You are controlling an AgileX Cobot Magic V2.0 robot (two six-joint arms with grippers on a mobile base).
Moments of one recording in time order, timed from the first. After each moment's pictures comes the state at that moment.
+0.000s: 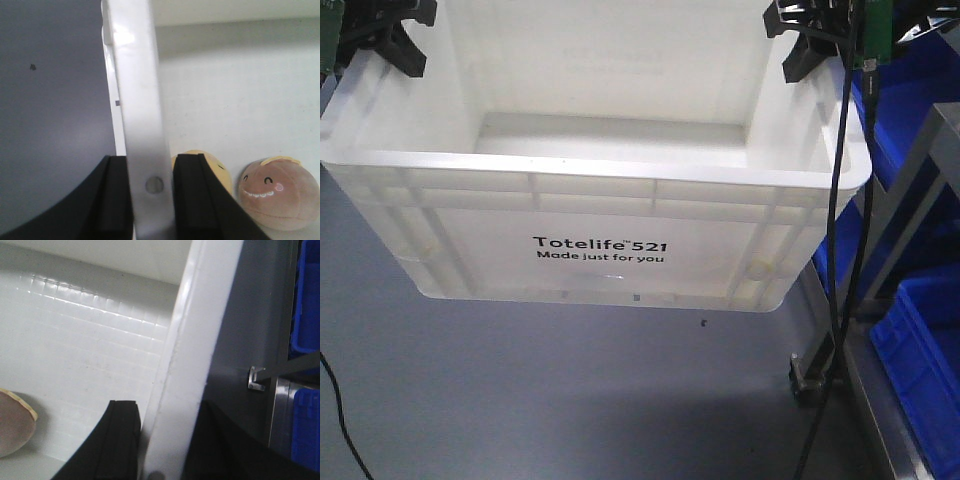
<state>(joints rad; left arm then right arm) -0.14 1.65 -1.84 -0.16 1.33 -0.06 0.25 1.70 -1.86 0.12 1.30 0.00</state>
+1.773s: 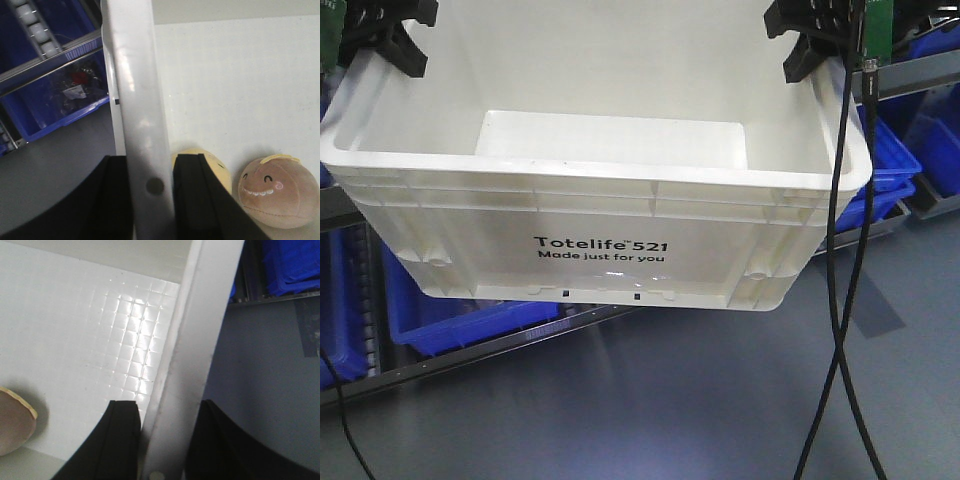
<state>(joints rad) -0.14 1.65 -1.84 -0.16 1.32 -0.06 0.25 1.70 -1.86 0.12 1.30 -0.01</state>
